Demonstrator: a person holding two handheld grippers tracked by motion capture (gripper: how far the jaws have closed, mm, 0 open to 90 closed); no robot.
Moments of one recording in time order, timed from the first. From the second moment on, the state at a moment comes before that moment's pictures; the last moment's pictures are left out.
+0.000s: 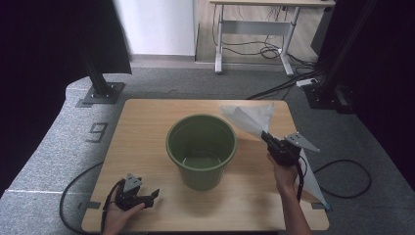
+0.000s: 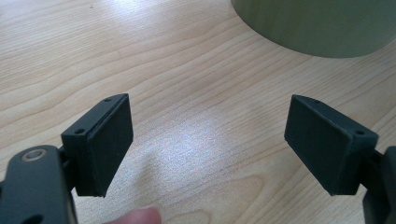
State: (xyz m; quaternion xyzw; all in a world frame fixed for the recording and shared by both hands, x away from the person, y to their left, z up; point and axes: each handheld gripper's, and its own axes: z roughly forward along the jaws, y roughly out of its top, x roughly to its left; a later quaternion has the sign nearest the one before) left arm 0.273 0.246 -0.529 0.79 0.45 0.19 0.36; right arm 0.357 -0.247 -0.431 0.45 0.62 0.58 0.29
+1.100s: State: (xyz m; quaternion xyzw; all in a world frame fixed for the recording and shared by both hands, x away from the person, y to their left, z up) left arm 0.273 0.246 -0.530 0.80 0.45 0.19 0.36; right arm 0.289 -0.183 -0.355 0.30 0.65 0.64 0.28
